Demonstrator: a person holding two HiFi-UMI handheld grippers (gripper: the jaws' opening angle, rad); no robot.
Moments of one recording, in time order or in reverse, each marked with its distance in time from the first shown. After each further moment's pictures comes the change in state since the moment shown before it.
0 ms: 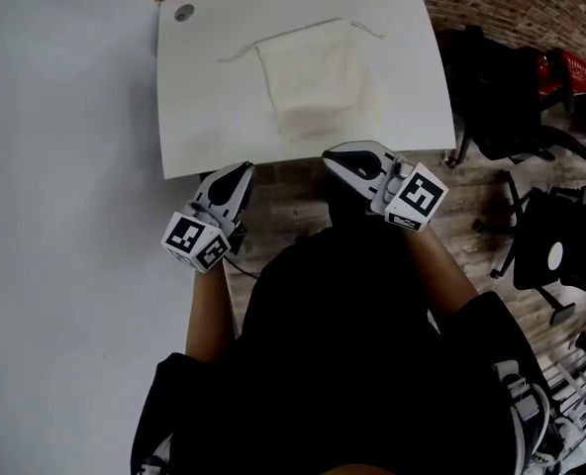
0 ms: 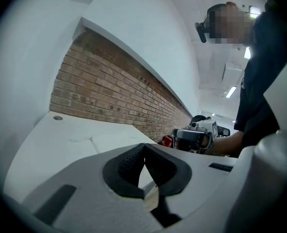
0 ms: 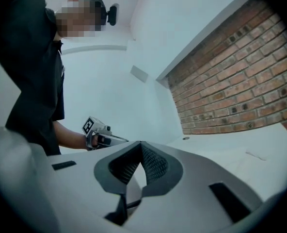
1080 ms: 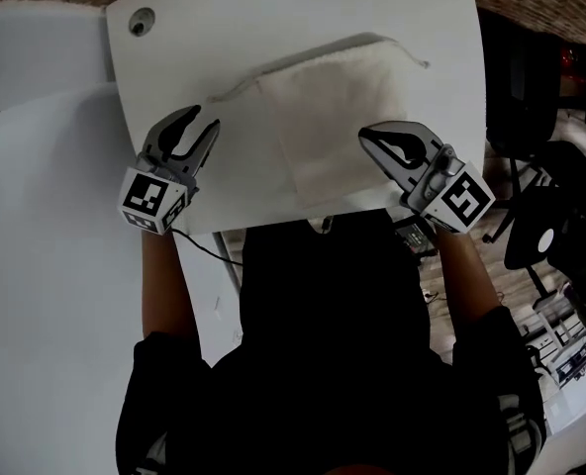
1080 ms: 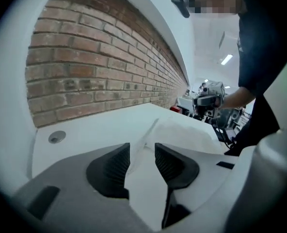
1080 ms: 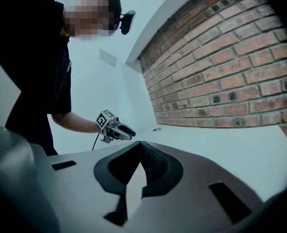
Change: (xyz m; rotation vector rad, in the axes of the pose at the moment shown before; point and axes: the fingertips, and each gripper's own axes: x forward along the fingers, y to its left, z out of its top) left arm 0.148 0.273 0.009 0.229 0.352 -0.061; right arm 0.076 -0.226 -0.018 0.084 0.187 -0.151
